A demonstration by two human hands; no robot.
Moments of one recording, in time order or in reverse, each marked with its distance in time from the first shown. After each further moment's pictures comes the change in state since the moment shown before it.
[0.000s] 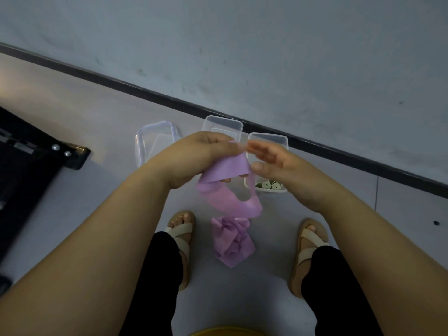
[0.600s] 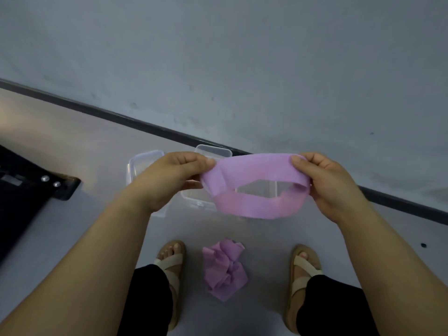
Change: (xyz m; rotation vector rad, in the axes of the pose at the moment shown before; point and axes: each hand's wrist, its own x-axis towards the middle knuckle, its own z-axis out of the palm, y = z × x) left_hand 0.005 0.001 -0.018 -0.207 0.078 0.105; right_hand -0.008 -0.003 -0.058 0.353 0.539 -0.006
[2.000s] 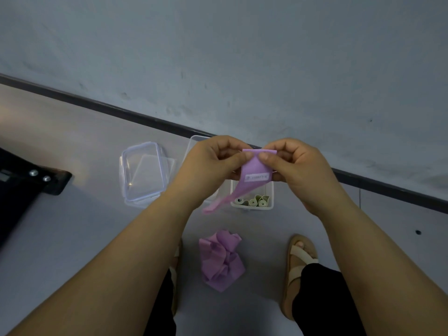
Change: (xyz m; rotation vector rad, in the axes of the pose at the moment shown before) left_hand 0.014 0.007 0.063 0.067 0.101 0.176; right_hand -0.016 -0.007 0.029 -0.171 -0.155 -0.260
